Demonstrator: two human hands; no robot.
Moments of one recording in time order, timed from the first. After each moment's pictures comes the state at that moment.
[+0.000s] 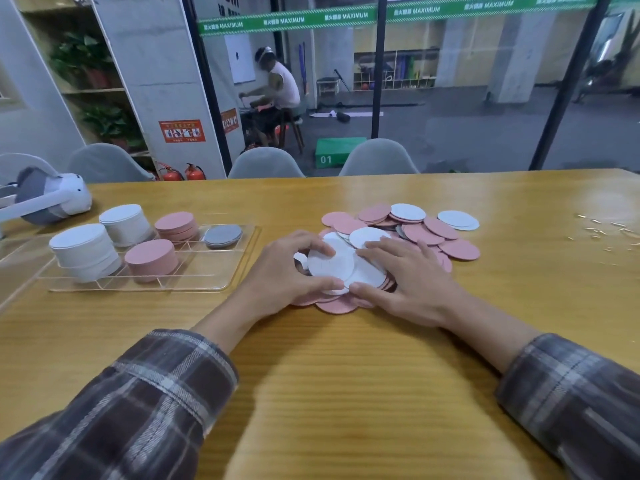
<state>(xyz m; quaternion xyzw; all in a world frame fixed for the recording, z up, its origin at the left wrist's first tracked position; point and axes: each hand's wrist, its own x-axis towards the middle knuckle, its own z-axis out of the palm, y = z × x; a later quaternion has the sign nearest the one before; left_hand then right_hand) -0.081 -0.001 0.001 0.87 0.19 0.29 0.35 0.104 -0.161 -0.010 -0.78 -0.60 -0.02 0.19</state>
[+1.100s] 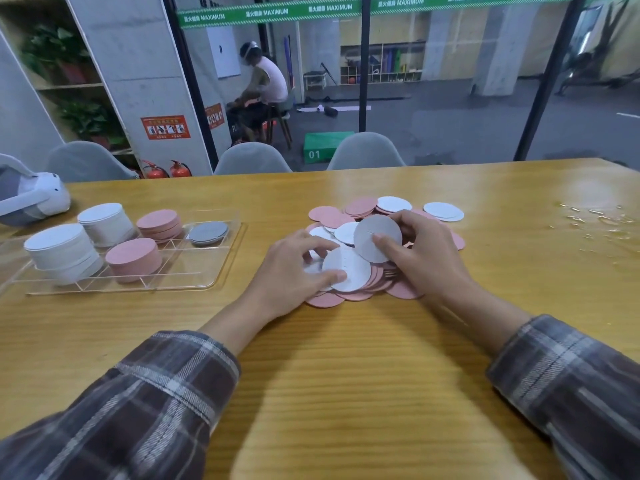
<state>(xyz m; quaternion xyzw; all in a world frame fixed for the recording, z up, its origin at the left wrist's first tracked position) -0.065 -0.022 -0.003 0.89 0.19 0.30 0.28 0.120 -0.167 0.001 -0.71 -0.48 -0.02 0.51</state>
